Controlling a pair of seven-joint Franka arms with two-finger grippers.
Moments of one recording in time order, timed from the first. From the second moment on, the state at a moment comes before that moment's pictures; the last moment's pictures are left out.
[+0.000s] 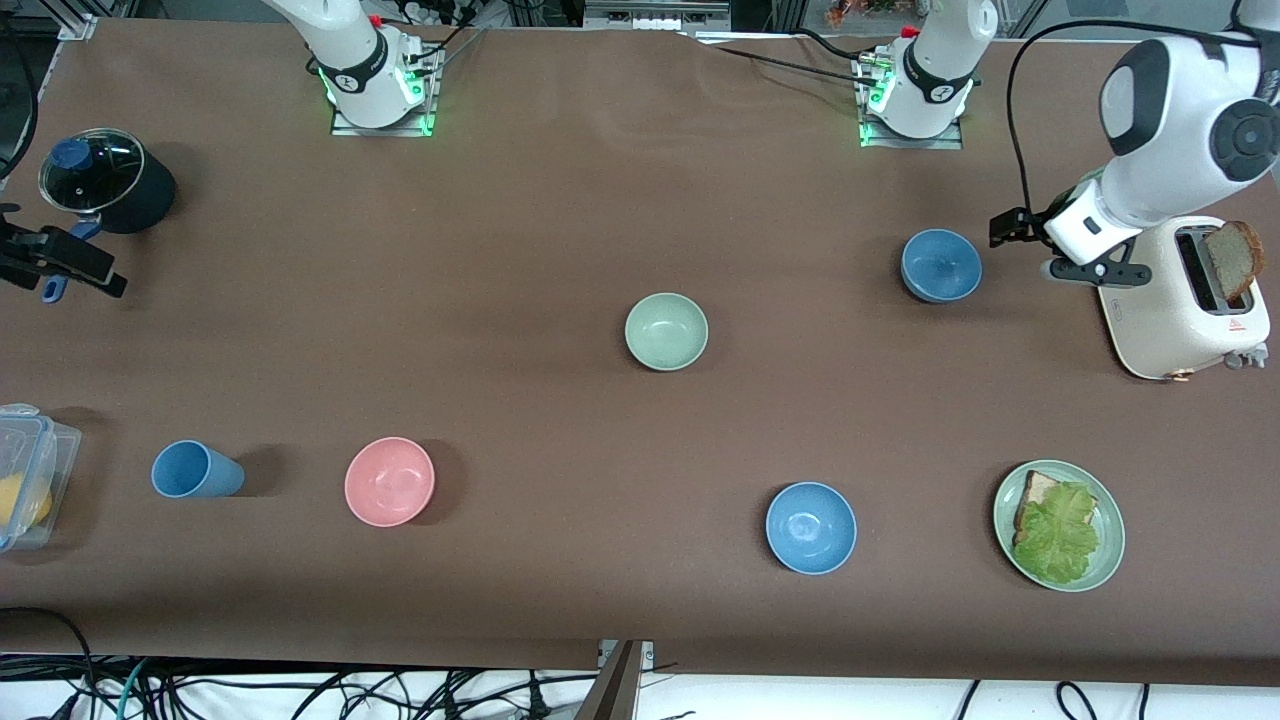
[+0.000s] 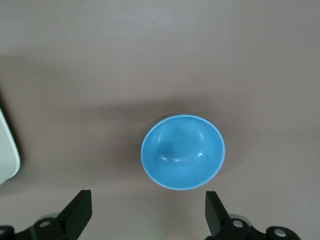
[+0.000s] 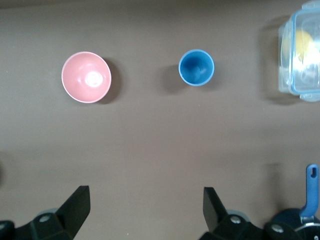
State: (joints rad) left arm 0.14 -0.16 -0.06 -2.43 -0.01 2.05 0.14; right arm 0.12 0.13 -0.24 -1.46 0.06 1.59 -0.02
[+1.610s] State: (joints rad) left arm 0.24 0.06 -0.07 -2.66 -0.01 2.61 0.40; right arm -0.02 0.11 -0.05 -1.52 -0.05 1.52 -0.13
